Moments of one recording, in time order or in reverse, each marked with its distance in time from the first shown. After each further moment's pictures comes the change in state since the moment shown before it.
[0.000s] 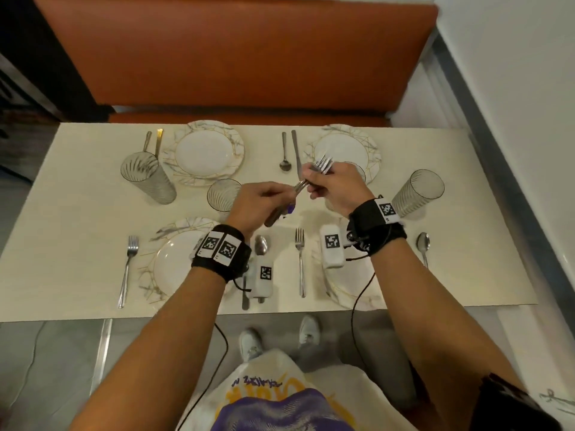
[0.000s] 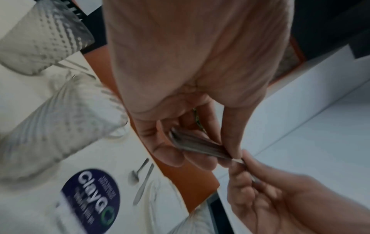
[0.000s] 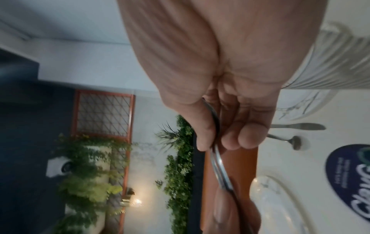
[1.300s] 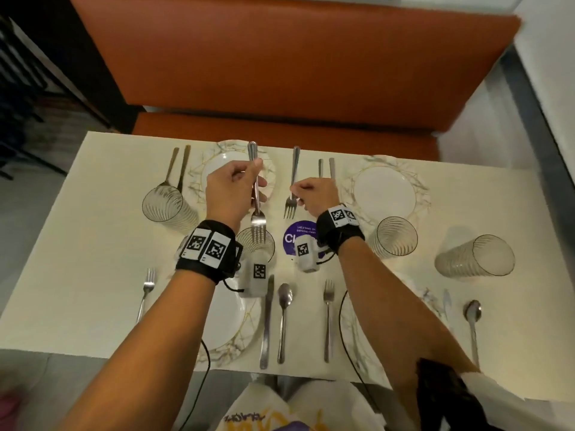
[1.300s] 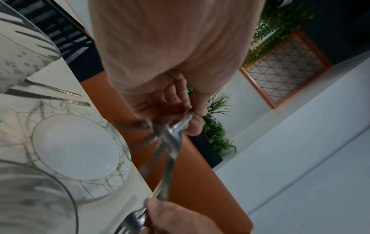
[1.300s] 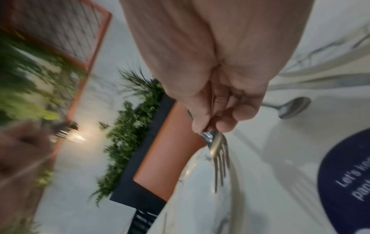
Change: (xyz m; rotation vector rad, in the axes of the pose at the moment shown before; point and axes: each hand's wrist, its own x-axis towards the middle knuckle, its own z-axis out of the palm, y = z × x) left_hand 0.114 0.035 -0.097 -0.073 0.472 -0.042; right_hand 0.182 0.040 0.089 -0.544 0.078 -0.017
